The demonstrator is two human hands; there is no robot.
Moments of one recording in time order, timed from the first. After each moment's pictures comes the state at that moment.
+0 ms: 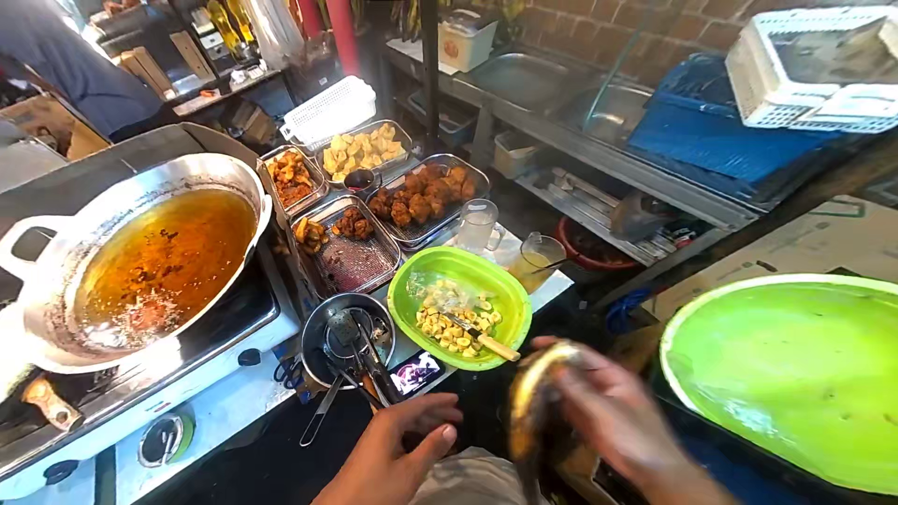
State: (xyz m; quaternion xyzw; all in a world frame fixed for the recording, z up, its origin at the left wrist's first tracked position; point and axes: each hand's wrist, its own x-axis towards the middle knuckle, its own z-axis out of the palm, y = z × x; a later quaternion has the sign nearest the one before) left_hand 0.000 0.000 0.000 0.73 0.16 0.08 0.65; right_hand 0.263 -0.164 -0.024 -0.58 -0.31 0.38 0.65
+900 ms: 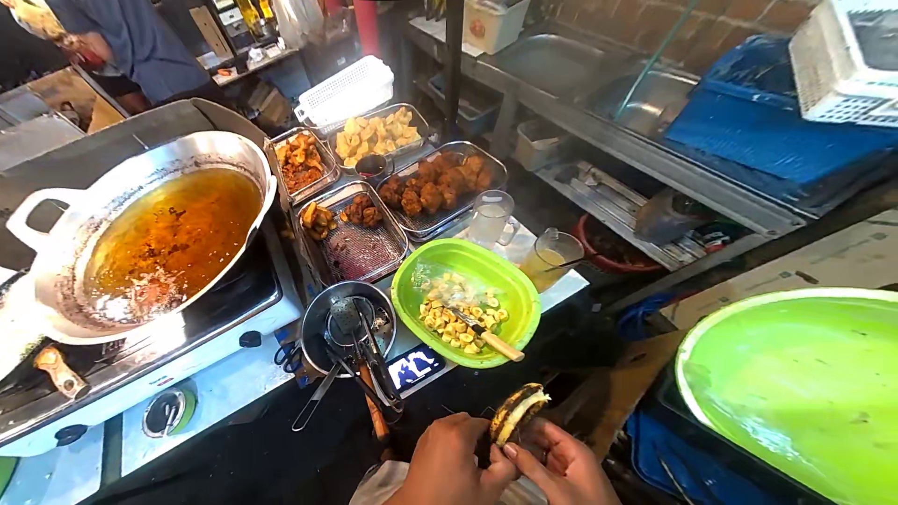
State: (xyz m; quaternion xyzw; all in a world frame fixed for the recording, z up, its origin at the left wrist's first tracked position) left_hand 0.059 -0.074 -0.051 0.85 0.28 0.09 0.45; right_hand 0.196 -0.203 -0.049 -0.68 -0.23 0.42 0.55
